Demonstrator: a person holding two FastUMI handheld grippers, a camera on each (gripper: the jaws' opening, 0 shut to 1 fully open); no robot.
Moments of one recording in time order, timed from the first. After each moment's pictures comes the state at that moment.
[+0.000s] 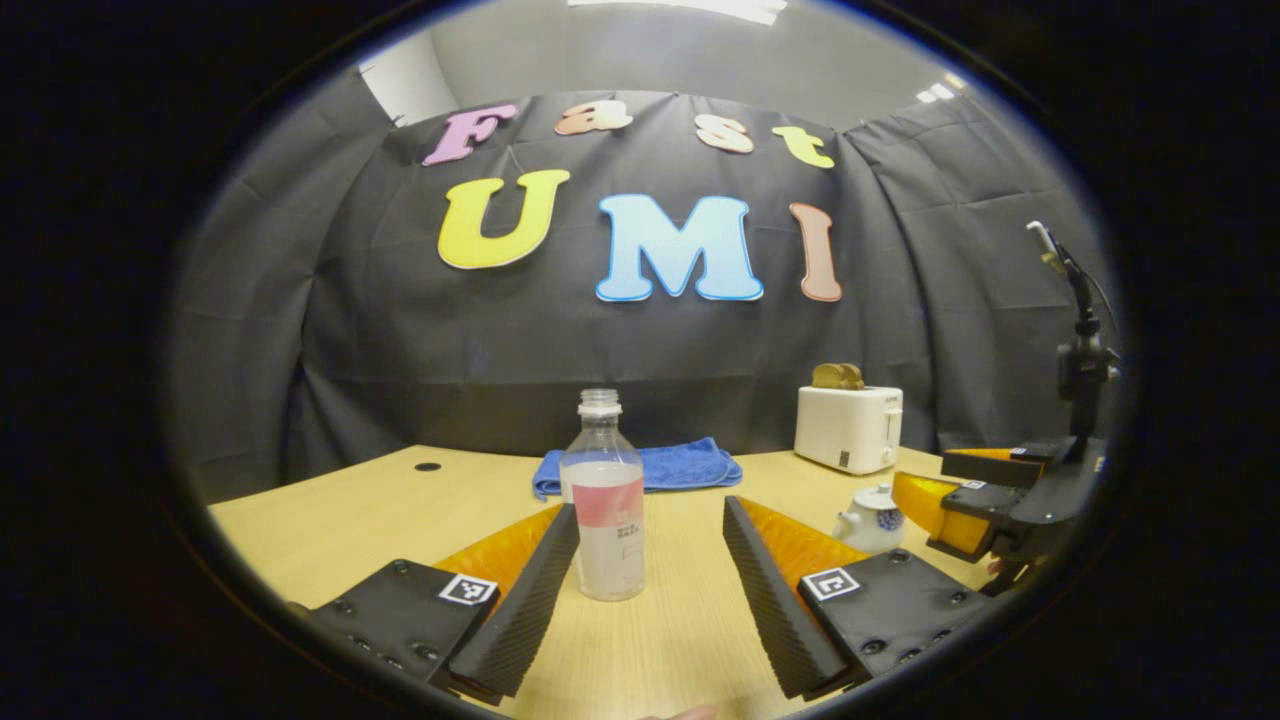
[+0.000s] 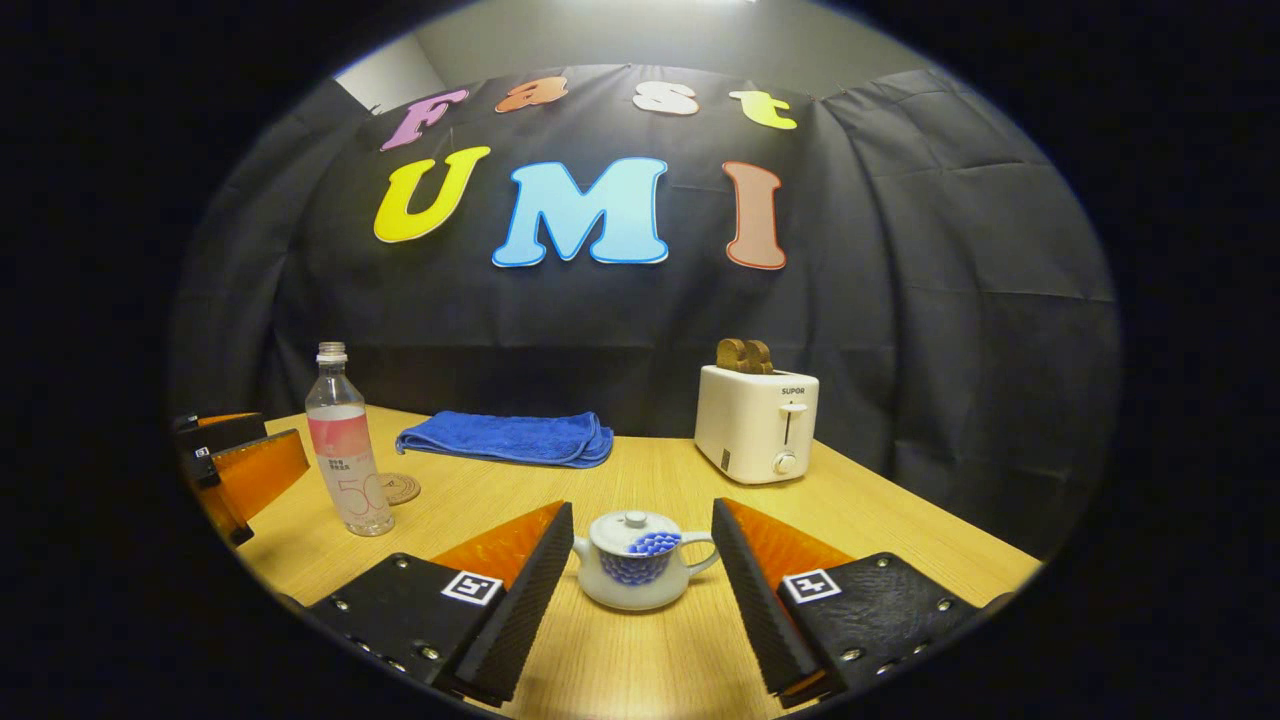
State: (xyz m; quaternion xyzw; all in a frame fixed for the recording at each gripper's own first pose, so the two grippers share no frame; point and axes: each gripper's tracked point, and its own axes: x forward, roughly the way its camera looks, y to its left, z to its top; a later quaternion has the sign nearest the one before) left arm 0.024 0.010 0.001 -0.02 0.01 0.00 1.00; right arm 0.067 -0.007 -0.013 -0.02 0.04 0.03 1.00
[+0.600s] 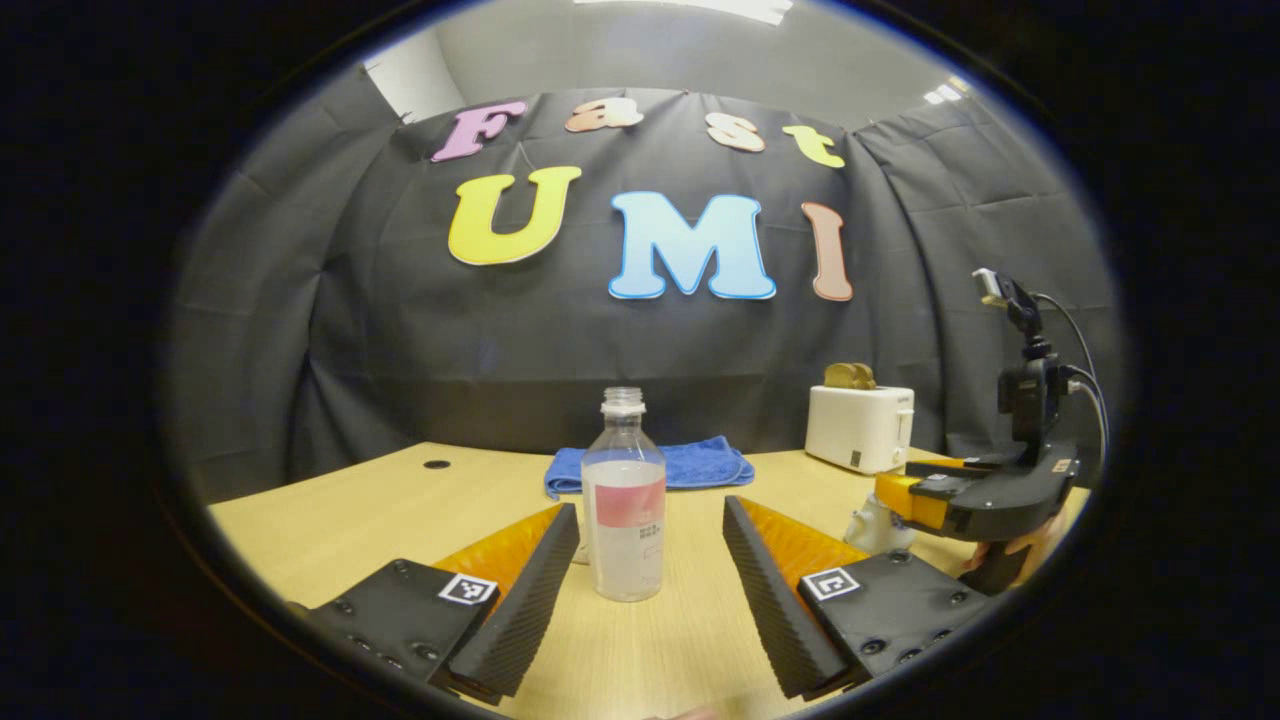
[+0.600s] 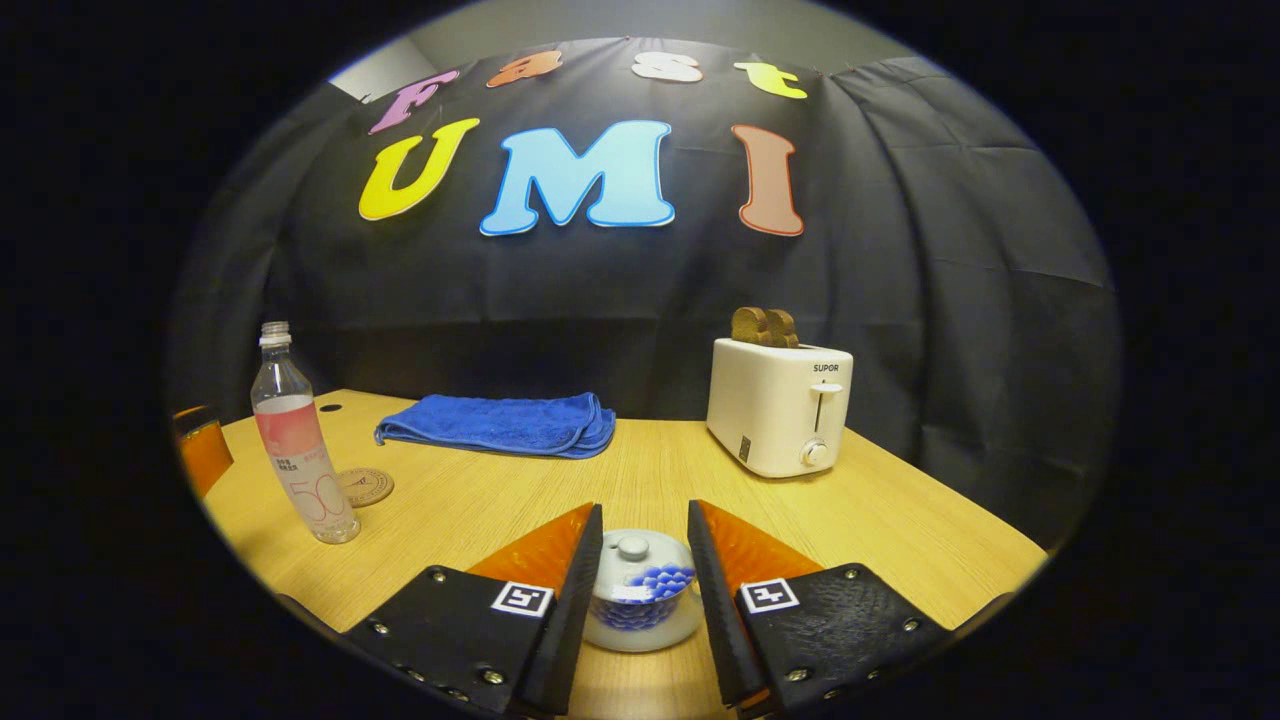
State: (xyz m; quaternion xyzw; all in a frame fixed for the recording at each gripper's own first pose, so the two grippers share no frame) left arm 0.028 0.022 -0.004 -0.02 0.02 0.00 1.00; right arm 0.119 -0.006 -0.034 -0.02 0.08 0.03 1.00
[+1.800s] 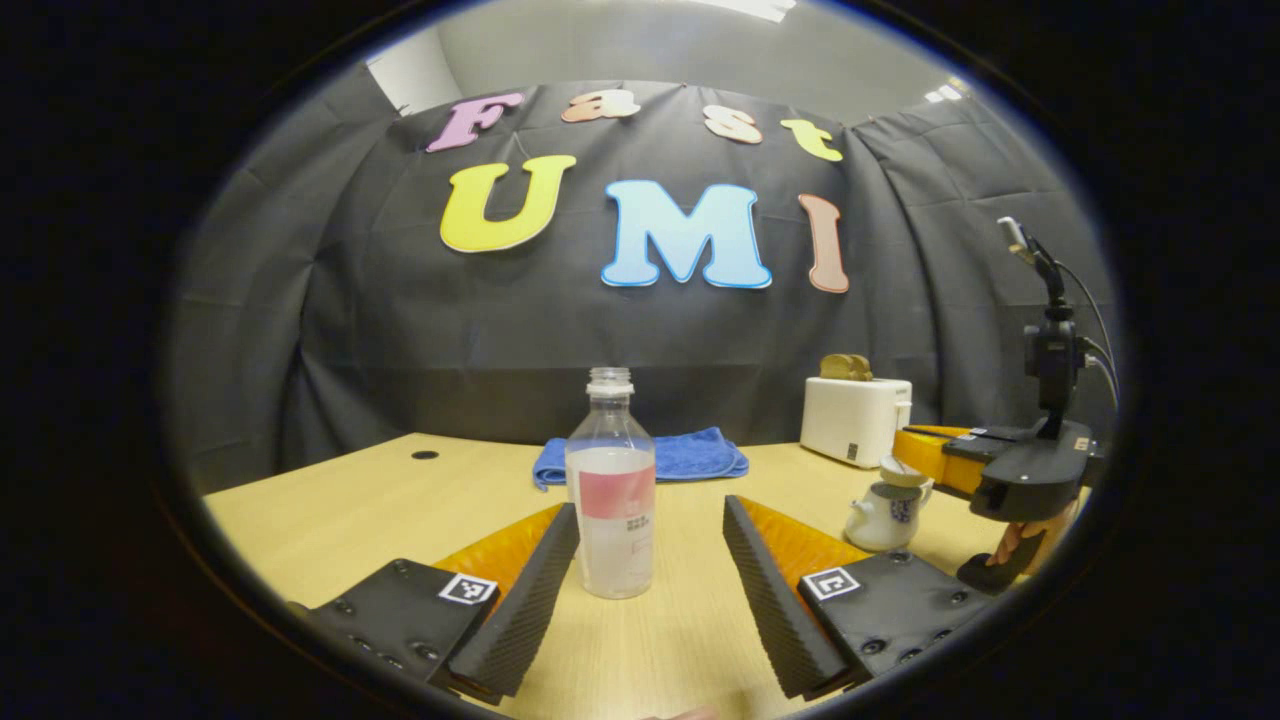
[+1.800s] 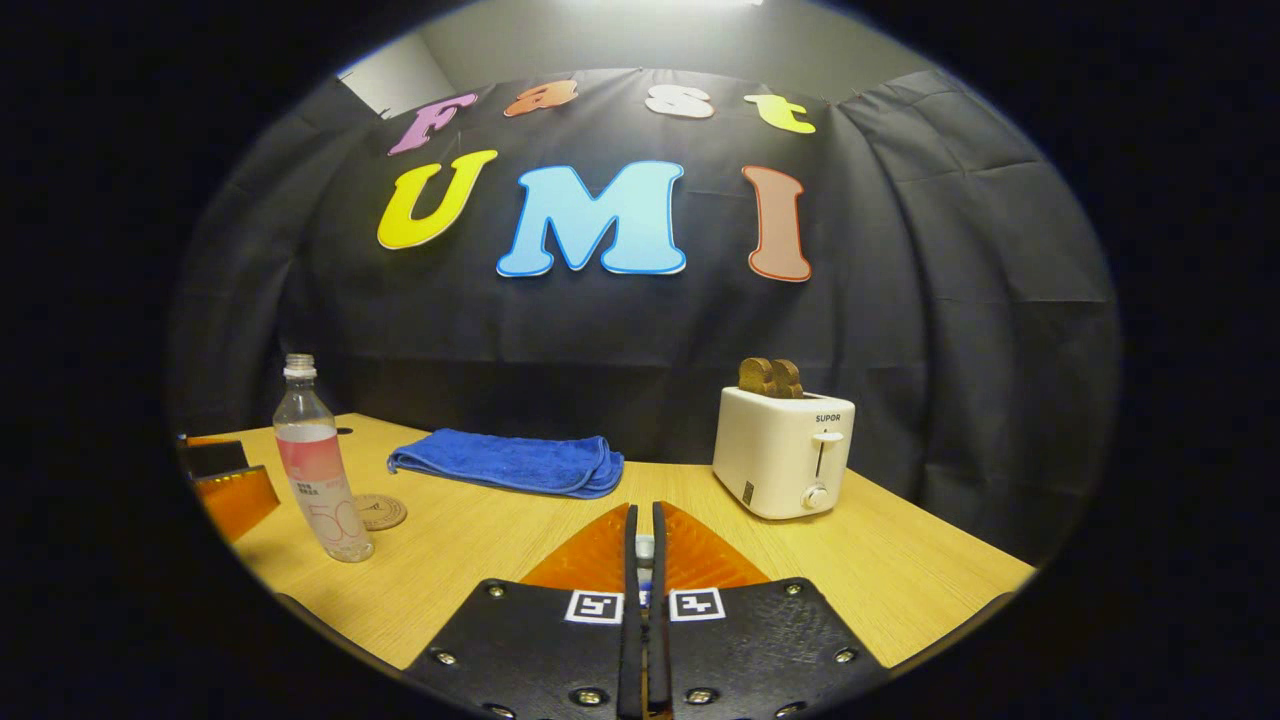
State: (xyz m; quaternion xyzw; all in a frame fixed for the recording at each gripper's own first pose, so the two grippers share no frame) left arm 0.043 0.013 -0.016 -0.03 0.02 -0.01 1.00; right arm 0.104 0.001 0.005 -0.03 0.01 0.05 1.00
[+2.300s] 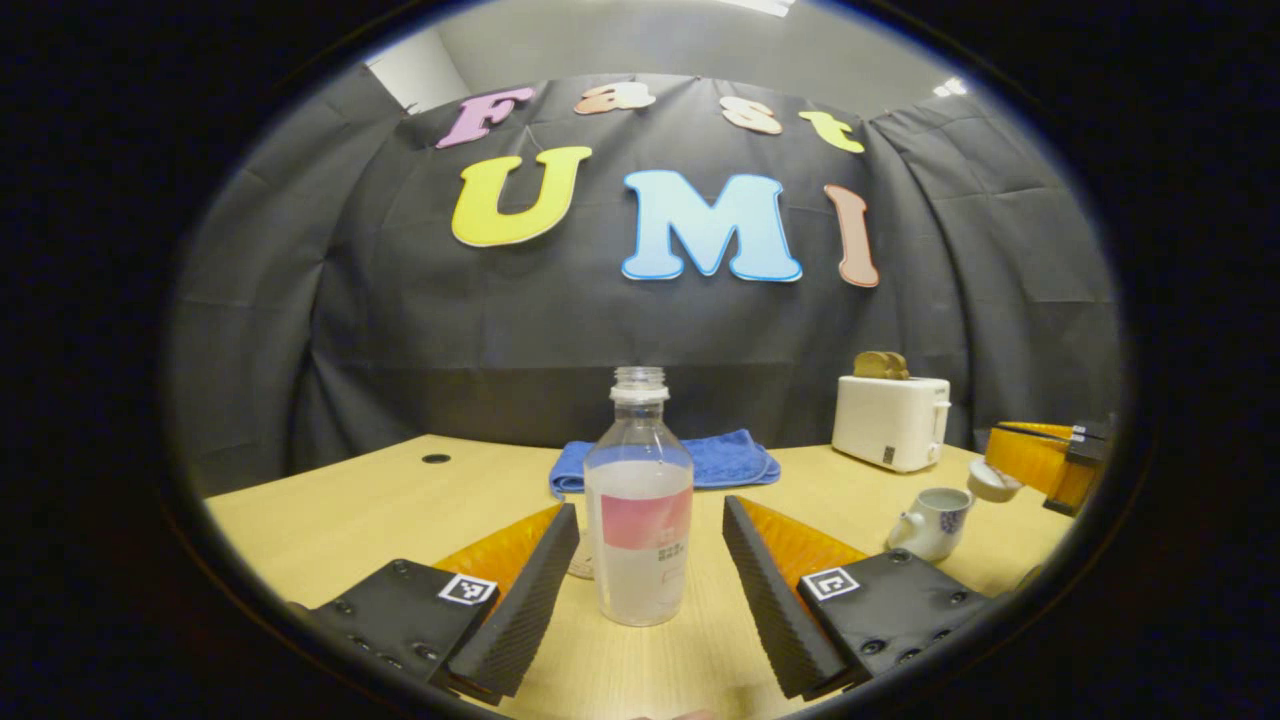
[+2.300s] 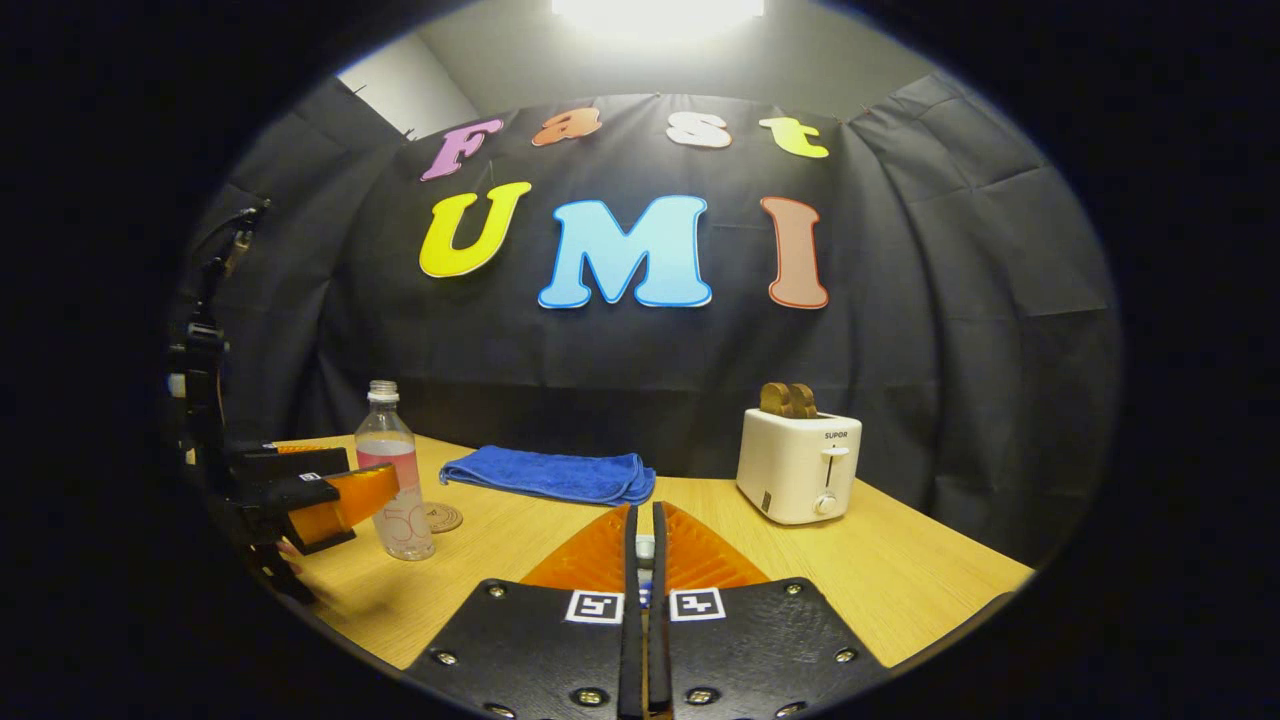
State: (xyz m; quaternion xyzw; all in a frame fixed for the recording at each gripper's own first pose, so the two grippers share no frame) left arm 0.088 0.038 -0.022 -0.03 0.03 0.03 1.00; right arm 0.055 0.015 0.021 -0.03 -0.03 0.09 0.99
